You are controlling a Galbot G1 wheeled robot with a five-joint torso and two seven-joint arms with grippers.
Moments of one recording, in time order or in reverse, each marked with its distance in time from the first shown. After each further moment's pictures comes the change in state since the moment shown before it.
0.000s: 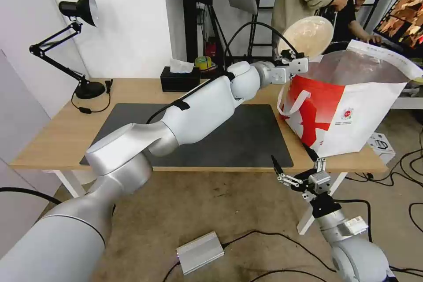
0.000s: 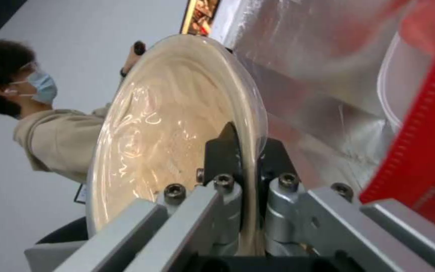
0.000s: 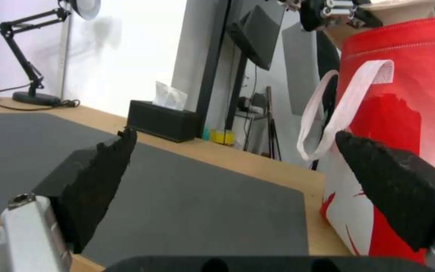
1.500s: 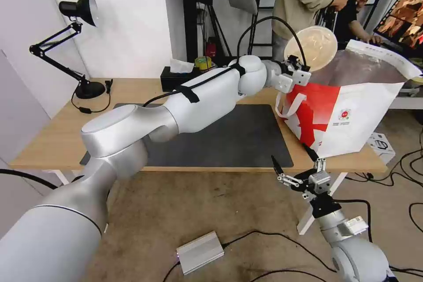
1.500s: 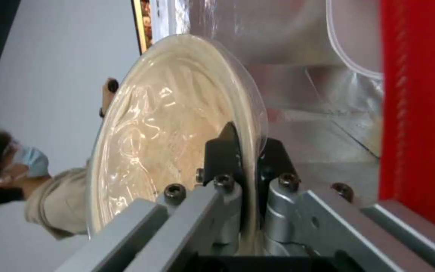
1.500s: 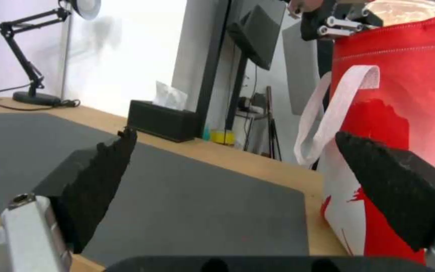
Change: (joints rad) left arm -0.109 -0.003 0.168 0.004 0.179 -0.023 0.071; right arm 0.000 0.000 0.000 0.000 0.000 0.000 0.000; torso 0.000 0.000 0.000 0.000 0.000
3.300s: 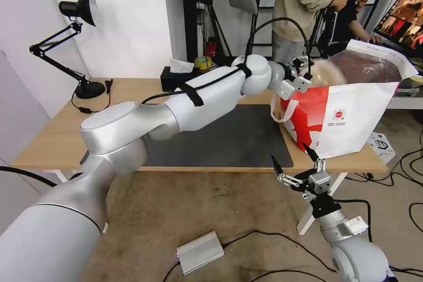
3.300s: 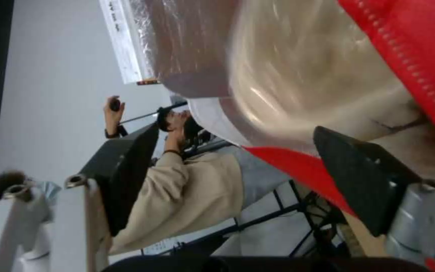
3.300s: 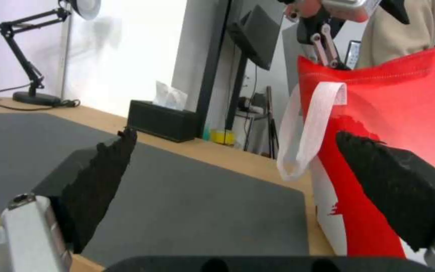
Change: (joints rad) left arm -0.014 -0.001 0.026 -0.013 0.158 -0.022 0.038; right arm 0.000 0.000 0.000 0.000 0.000 0.000 0.000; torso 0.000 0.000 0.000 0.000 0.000
